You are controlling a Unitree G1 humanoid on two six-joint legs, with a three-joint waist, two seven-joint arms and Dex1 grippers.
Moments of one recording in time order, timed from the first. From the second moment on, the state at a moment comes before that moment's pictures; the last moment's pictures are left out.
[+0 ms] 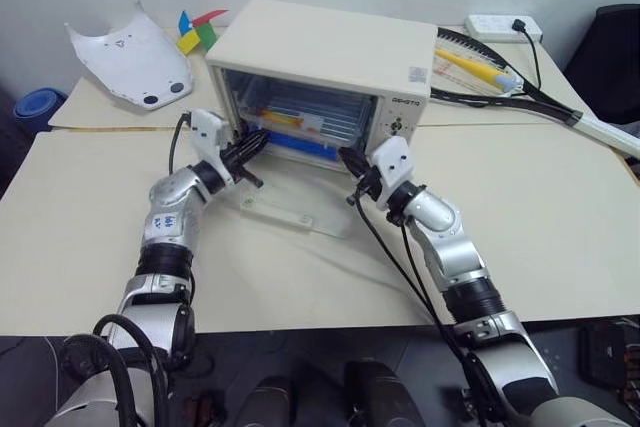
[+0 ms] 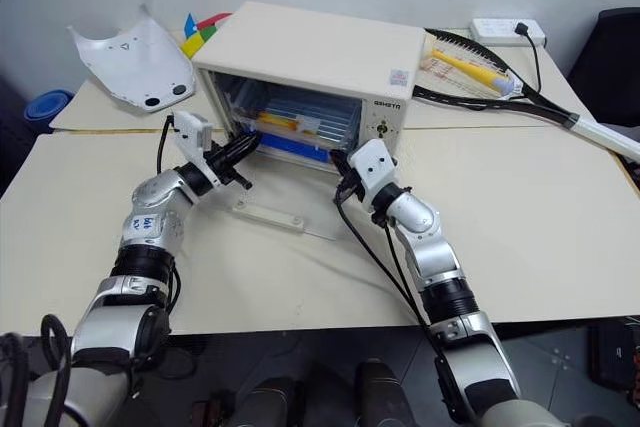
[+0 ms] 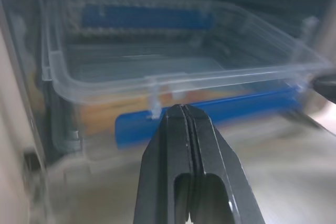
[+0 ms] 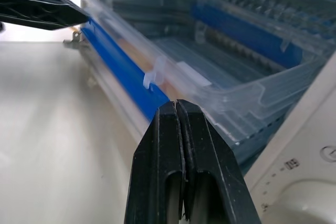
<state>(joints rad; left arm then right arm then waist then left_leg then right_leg) -0.82 0.35 0.16 0.73 -0.28 -0.08 -0.71 -0.62 -0.21 0.13 0.30 0.13 -0.08 0.53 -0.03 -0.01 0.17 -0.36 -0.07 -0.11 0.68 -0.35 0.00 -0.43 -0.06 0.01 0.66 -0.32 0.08</state>
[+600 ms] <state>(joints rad) -0.26 0.95 0.31 0.05 -0.62 0.42 -1.29 -0.34 -0.51 0.10 0.16 0.25 -0.02 0.95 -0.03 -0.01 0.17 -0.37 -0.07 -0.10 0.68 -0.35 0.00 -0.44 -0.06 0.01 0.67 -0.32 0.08</state>
